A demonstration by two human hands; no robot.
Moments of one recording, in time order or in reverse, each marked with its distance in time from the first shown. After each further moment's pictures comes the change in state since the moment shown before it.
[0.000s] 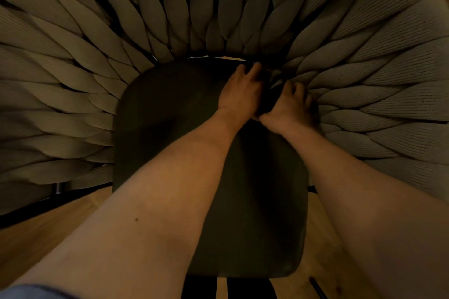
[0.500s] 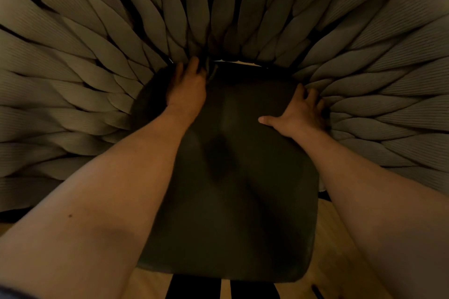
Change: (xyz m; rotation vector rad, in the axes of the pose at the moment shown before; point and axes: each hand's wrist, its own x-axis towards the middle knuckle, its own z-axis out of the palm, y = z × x) left_hand -0.061 -0.117 -0.008 0.035 0.054 -0.419; right_hand 0.002 -0.012 0.001 -0.048 -0.036 0.065
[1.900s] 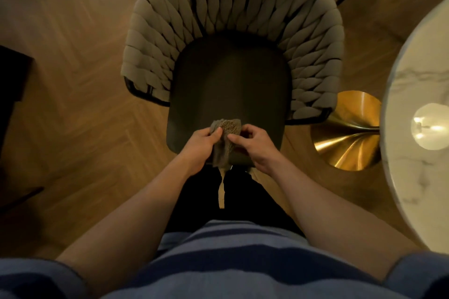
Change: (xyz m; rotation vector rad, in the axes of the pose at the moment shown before) left_hand -0.387 0.071 -0.209 -1.686 -0.637 -0.851; right_hand -0.366 0.070 -0.009 1.001 -0.606 -0.077
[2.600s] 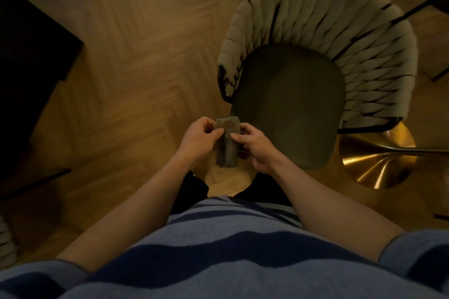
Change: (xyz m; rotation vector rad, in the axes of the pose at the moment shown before) left_hand -0.076 -0.026 -0.253 0.332 0.213 0.386; right_hand -0.014 0.031 0.253 0.061 -0.159 -0.034
